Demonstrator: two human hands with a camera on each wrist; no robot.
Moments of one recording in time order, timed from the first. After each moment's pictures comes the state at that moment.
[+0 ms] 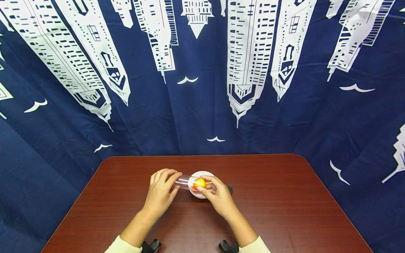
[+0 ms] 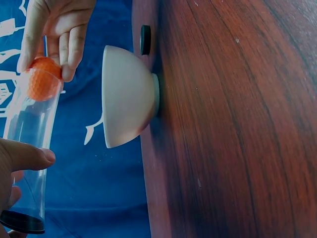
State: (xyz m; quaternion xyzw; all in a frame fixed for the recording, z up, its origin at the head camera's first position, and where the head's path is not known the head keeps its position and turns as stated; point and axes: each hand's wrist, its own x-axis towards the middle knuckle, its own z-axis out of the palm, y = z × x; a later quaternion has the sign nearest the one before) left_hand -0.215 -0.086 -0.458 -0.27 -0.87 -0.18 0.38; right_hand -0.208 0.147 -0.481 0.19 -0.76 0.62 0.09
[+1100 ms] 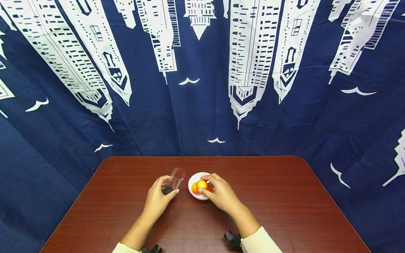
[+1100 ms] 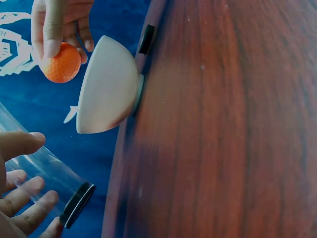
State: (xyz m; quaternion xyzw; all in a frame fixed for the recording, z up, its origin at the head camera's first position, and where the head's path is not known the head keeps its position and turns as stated) left_hand -0.217 -0.092 -0.485 -0.07 -0.87 -0.44 0.21; right_hand -0.226 0.158 -0.465 0.24 -0.88 0.39 0.14
